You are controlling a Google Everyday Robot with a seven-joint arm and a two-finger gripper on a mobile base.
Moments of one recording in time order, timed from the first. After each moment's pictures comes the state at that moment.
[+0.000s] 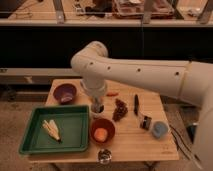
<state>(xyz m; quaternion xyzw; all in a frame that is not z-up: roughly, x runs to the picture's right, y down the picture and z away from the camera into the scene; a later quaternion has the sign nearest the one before) -0.007 0.056 0.658 -0.25 -0.19 -0.60 0.73</state>
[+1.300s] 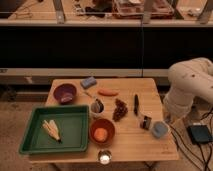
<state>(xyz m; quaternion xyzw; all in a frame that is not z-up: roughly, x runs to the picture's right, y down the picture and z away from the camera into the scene) 0.291 0.149 0.621 -0.37 -0.08 -0.26 0.89</state>
